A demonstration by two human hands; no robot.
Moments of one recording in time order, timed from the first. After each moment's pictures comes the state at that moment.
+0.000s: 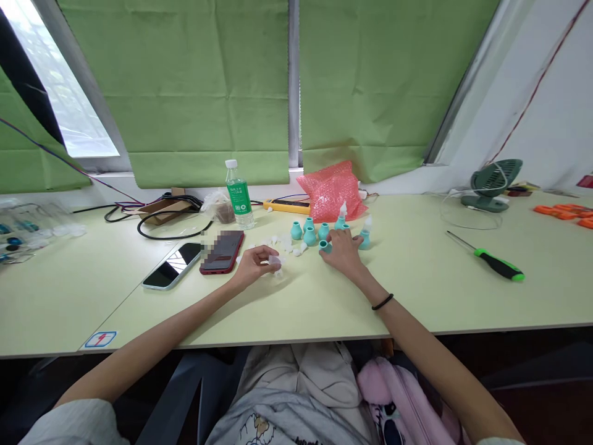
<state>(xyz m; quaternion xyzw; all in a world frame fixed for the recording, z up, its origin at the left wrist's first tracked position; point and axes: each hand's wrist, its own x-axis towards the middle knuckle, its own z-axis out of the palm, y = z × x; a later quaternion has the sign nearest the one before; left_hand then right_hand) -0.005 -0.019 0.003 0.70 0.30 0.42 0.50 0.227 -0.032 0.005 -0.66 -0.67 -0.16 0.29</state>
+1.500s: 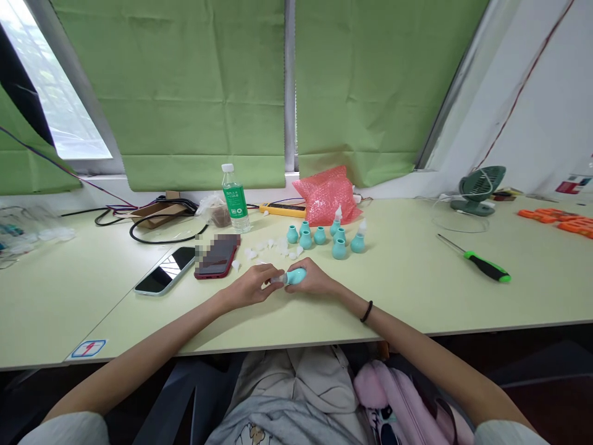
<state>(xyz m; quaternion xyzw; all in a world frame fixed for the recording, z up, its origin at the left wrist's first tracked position) -0.008 -0.041 0.012 0.95 0.17 0.27 0.06 0.174 -0.057 0.000 -0.44 -0.77 0.31 0.34</state>
